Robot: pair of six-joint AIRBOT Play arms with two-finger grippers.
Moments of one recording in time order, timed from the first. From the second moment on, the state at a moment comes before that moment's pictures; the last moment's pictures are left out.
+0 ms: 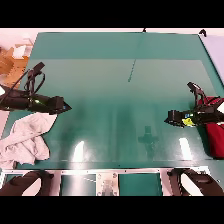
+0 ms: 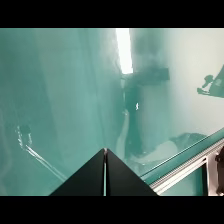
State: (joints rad) left arm -0.03 -0.91 0.93 0.90 -1.31 -1.42; right arm -0.11 -0.81 0.74 -1.19 1.31 1.58
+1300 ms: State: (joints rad) left arm 0.23 -0.95 0.46 1.80 -1.10 -1.85; right arm -0.11 -0.81 0.74 -1.19 1.31 1.58
